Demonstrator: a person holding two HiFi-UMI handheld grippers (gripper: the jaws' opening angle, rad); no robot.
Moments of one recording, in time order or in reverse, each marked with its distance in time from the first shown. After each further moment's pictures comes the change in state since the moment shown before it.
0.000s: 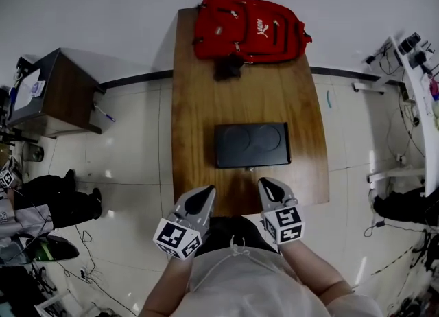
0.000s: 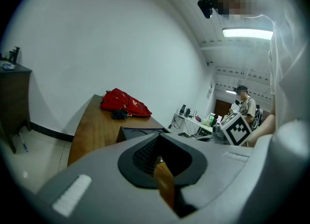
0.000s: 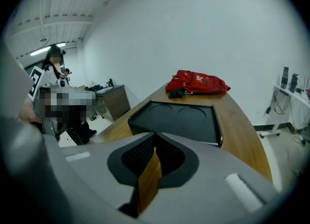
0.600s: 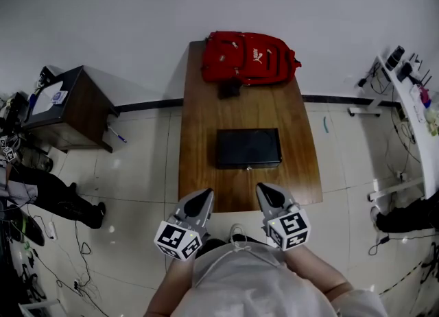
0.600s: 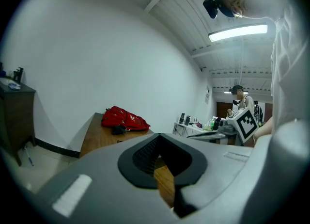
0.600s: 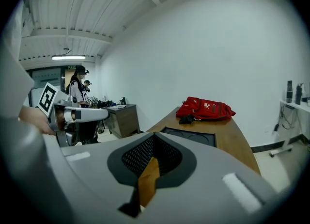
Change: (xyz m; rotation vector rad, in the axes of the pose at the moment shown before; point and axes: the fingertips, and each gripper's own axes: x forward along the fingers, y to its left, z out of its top) left arm -0.058 -0.060 0.017 0.107 -0.146 0.037; right arm -0.093 0.045 0.038 -0.093 -0.268 0.091
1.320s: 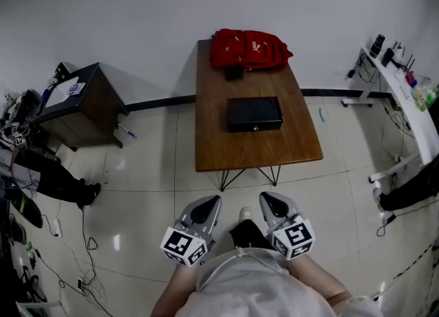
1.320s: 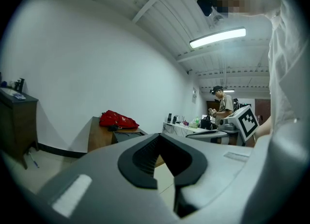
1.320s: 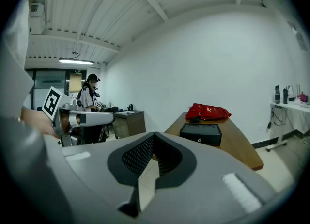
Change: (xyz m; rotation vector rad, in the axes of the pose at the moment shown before) left arm -0.194 -0.118 -0.043 0.084 -0.026 -0.078; right arm -0.162 0.173 -0.054 -0.002 -0.107 -0.017
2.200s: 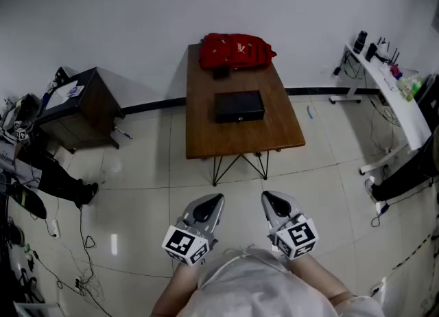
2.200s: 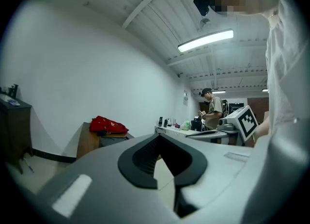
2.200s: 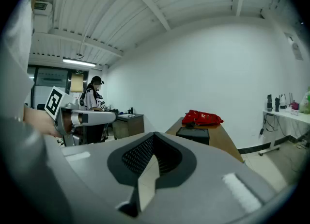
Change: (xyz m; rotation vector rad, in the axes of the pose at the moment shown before) left arm -0.036 -0.108 0.017 0.046 -0.037 -0.067; right arm -0.114 0.022 0.013 -0.031 -0.054 -0.028
